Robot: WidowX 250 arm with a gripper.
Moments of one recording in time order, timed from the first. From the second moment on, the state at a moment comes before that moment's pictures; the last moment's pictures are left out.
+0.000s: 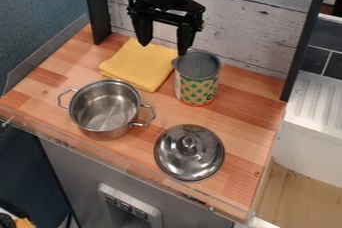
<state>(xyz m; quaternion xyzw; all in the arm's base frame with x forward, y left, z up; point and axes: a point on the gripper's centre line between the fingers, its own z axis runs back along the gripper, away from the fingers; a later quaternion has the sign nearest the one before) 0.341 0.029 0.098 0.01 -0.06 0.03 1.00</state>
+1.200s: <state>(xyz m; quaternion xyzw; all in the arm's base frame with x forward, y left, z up) 0.266 -0.058 0.026 -0.03 -0.03 -0.07 1.00</state>
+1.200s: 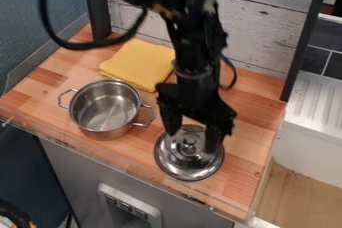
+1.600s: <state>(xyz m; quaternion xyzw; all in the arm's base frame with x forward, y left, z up) 0.271 -0.071 0.009 -0.03 -0.03 -0.09 1.00</state>
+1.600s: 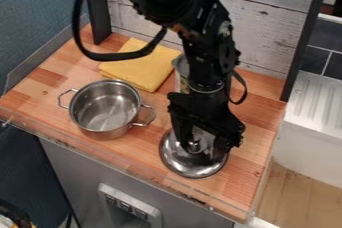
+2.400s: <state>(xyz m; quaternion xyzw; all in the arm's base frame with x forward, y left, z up) 0.262 -0.069 0.017 -0.03 0.00 -0.10 0.99</state>
